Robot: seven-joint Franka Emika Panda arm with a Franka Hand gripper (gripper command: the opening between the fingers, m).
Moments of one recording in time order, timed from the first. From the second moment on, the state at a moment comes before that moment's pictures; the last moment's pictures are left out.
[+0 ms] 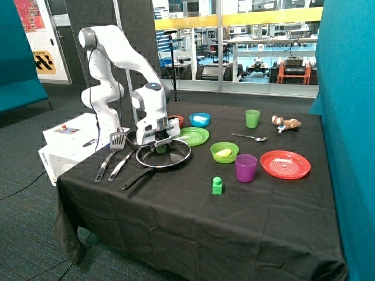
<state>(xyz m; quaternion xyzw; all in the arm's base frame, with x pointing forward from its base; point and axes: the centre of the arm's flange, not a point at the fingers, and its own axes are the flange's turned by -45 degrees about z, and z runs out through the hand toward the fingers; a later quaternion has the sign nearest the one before) 0.493 -0.189 0.287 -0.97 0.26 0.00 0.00</state>
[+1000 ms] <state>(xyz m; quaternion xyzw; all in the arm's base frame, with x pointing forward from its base) 0.483 -0.186 0.286 -0.97 0.25 0.00 0.00</state>
